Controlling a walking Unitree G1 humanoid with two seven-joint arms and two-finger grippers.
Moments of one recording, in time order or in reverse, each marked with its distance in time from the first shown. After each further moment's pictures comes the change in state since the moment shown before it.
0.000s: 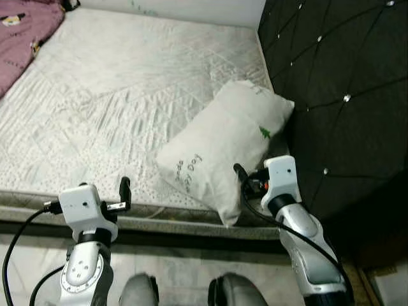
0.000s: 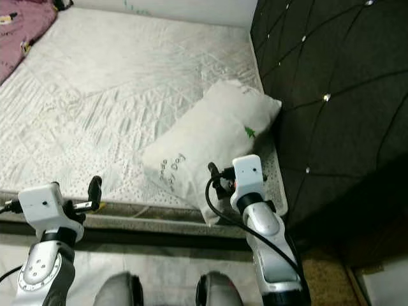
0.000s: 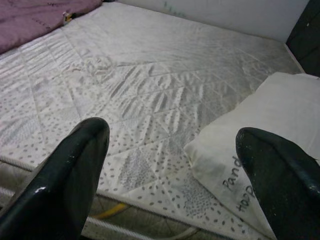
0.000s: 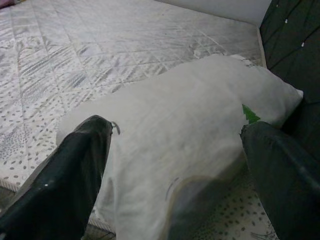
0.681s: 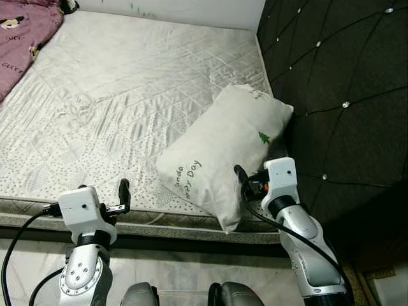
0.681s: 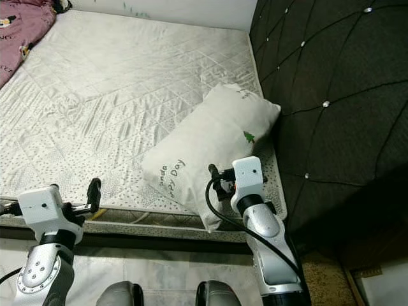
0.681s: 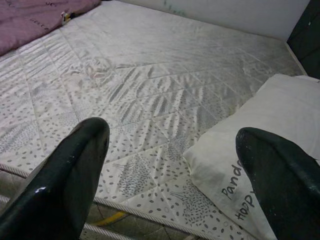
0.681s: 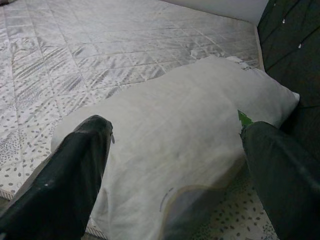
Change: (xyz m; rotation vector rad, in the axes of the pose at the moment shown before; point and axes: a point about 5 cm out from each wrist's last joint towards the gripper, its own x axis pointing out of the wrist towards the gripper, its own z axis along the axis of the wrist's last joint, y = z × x) left arm -0.003 0.002 -0.003 0.001 0.012 0.004; right arm -0.002 0.000 -0.004 -0.002 0.013 -0.006
